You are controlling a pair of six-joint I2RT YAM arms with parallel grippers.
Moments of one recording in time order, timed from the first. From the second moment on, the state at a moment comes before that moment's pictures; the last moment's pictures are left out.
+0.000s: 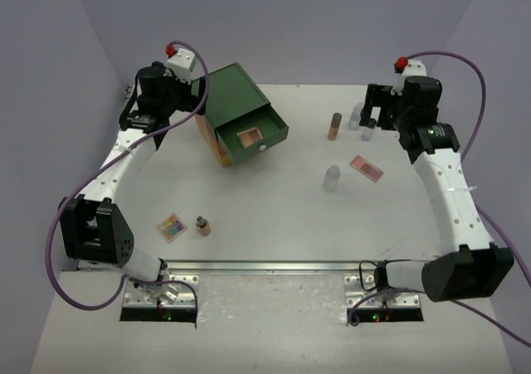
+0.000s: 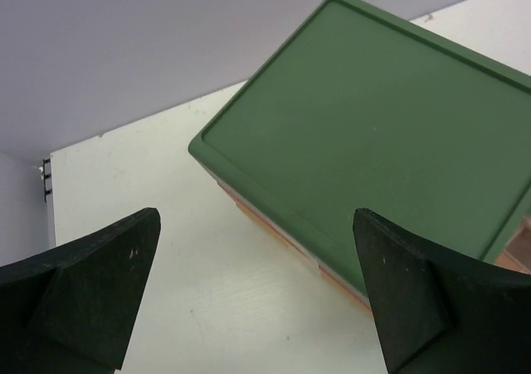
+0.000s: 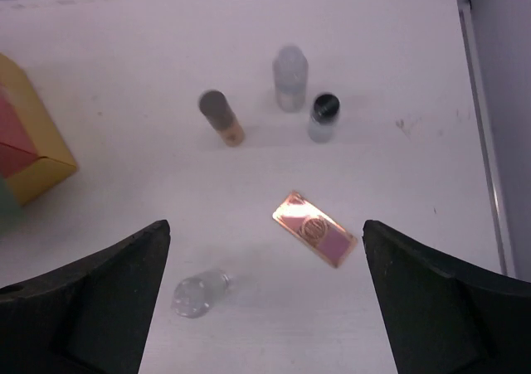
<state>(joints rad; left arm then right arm) -0.08 1.49 1.33 -0.12 0.12 0.20 0.08 1.27 1.33 -0.52 0.08 0.08</state>
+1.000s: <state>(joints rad) 0.04 1.26 0.78 -1.01 0.17 0.97 0.00 1.13 1.00 -0.52 -0.20 0.20</state>
